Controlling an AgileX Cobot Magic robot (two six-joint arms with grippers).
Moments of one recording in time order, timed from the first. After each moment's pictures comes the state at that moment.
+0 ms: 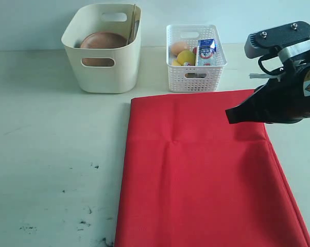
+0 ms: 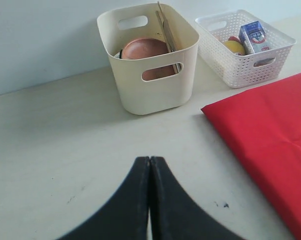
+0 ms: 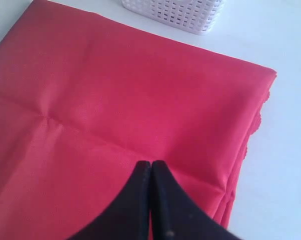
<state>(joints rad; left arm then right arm) -0.48 0.50 -0.42 0.33 0.42 -0.27 0.45 1.29 -0.66 -0.22 0.38 0.28</state>
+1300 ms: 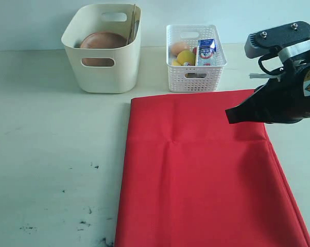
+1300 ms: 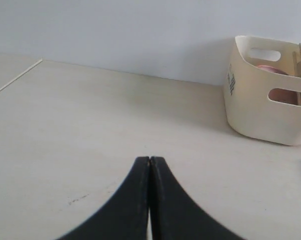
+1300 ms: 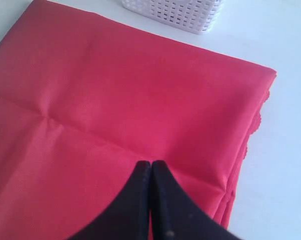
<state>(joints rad) 0.04 0.05 -0.03 0.17 0.29 -0.28 0.45 1.29 -0.66 -0.21 0.38 0.28</state>
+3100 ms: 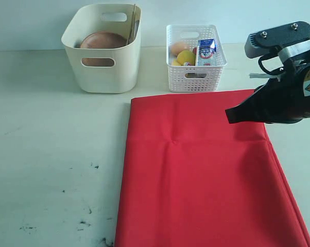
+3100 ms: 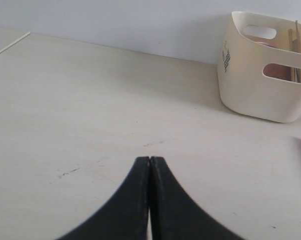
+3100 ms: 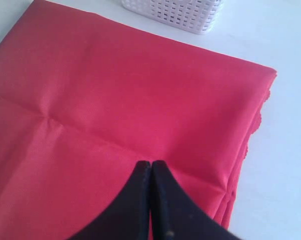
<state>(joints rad) -0.01 0.01 0.00 0.17 0.37 -0.31 0.45 1.29 -0.66 -0.21 0.38 0.29</state>
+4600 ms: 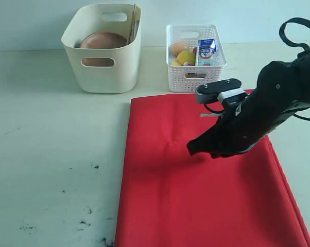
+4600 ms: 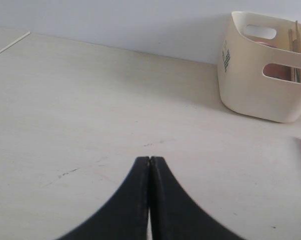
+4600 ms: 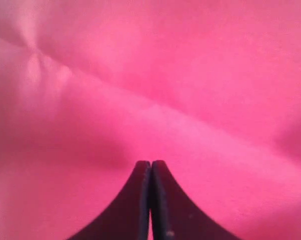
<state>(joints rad) -0.01 0.01 0.00 0.17 0.37 -0.31 0.48 1.75 -0.80 0.22 0.40 -0.06</state>
